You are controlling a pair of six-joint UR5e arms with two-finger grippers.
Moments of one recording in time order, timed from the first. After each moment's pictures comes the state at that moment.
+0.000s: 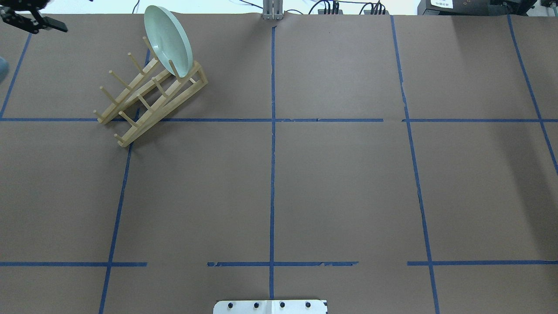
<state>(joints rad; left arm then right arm) -1.21 -2.01 -1.61 -2.25 -2.30 -1.58 1.54 -1.63 1.67 -1.64 2.19 0.06</state>
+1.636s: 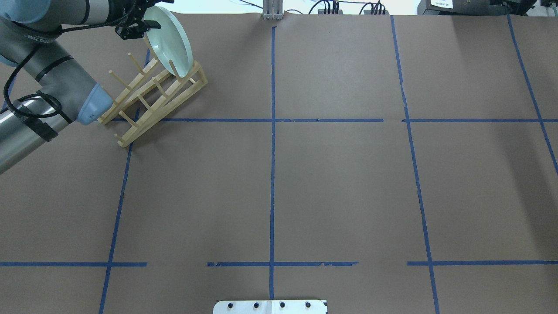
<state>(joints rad) -1.00 -2.19 -1.32 -2.58 -1.89 -1.86 1.54 -1.63 1.67 -1.64 2.19 0.06</state>
